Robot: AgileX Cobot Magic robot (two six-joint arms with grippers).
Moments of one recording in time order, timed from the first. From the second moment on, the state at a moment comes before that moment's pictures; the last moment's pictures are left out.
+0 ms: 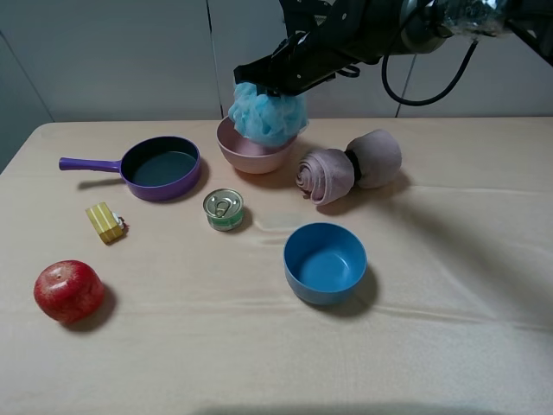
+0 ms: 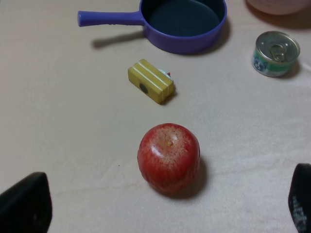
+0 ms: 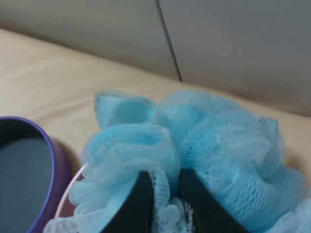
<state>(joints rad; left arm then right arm) -0.05 0.00 -0.50 -0.02 1.07 0.04 0.53 2.21 -1.70 0.49 0.27 -0.25</state>
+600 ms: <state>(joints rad) -0.05 0.00 -0.50 -0.02 1.07 0.04 0.59 2.22 -1.70 0.49 0.24 -0.26</state>
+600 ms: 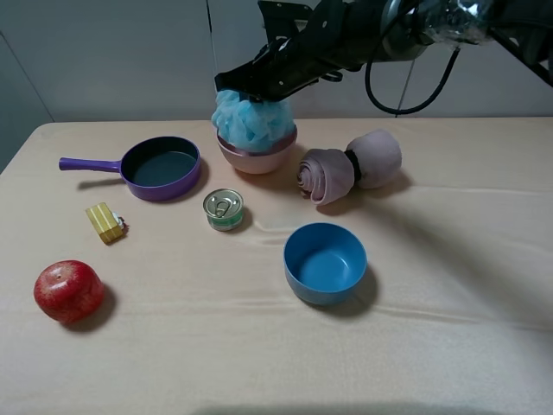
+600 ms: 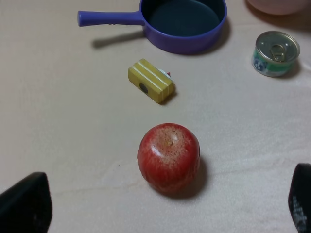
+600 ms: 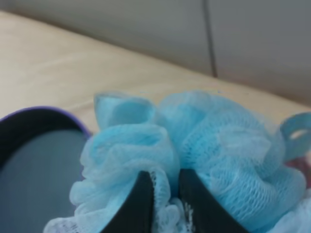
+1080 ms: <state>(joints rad) -0.05 0.00 -0.50 -0.02 1.07 0.04 0.62 2.22 -1.70 0.48 0.23 -0.26</state>
